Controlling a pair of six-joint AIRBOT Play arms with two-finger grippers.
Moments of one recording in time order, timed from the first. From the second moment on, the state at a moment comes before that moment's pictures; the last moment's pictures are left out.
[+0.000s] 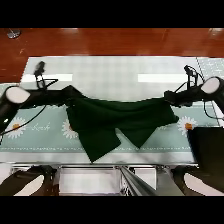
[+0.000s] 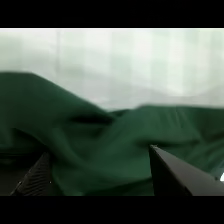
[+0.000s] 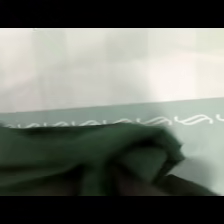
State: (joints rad) left arm -0.13 -1.10 0.81 0.87 -0.81 -1.48; right arm -0.05 -1.25 0.96 -1.22 1.04 1.59
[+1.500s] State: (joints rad) left arm -0.07 -1.01 0.25 0.38 -0.78 -1.07; right arm -0.63 -0.98 0.55 -0.76 1.15 1.28
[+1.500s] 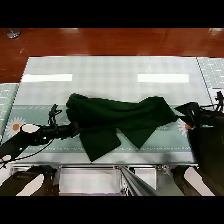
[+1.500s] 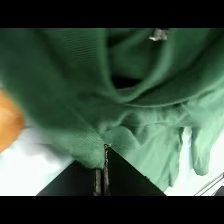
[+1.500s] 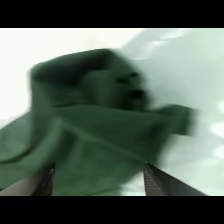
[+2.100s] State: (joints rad) left arm -0.10 -1.01 0.27 0.37 -0.79 -1.05; right arm -0.54 -1.08 0.54 -0.84 1.00 1.40
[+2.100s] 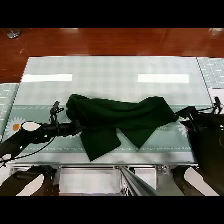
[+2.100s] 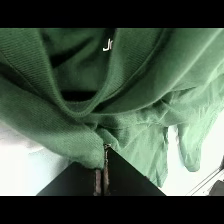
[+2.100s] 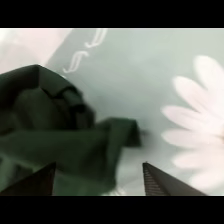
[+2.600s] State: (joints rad) left arm -0.08 -0.97 0.39 0.36 -0.83 -1.04; right arm -0.39 -1.21 0.80 -0.77 0.99 1.35
